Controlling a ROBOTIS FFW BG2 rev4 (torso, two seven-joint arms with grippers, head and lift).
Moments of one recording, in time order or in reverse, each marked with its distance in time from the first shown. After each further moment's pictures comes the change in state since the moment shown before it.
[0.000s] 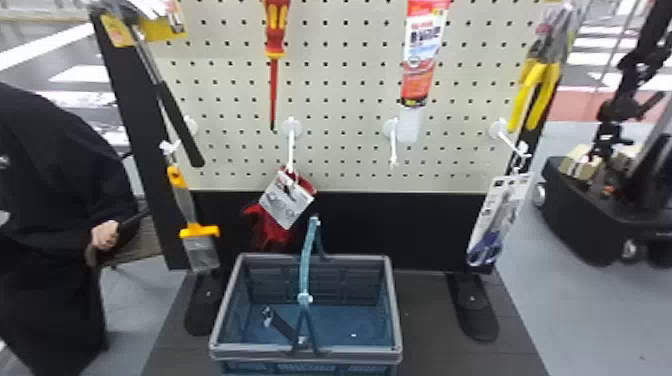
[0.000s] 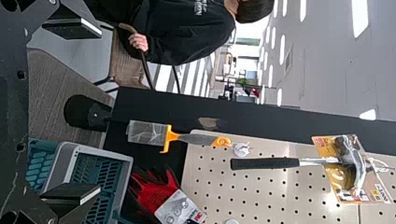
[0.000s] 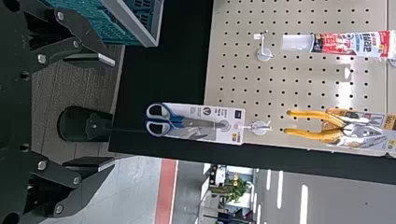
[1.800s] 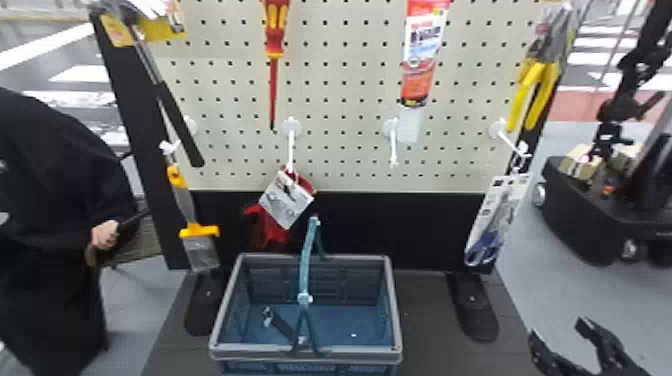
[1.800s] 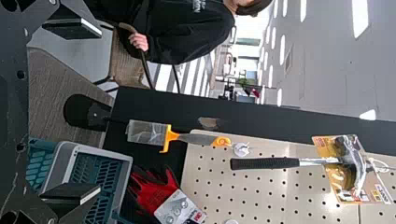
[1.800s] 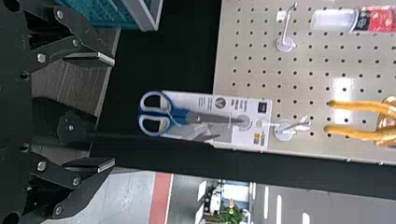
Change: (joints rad) left arm -0.004 -0.002 0.000 0.000 0.001 0.002 0.000; right arm -0.425 -0.128 -0.029 0.377 -0.063 0.034 0.141
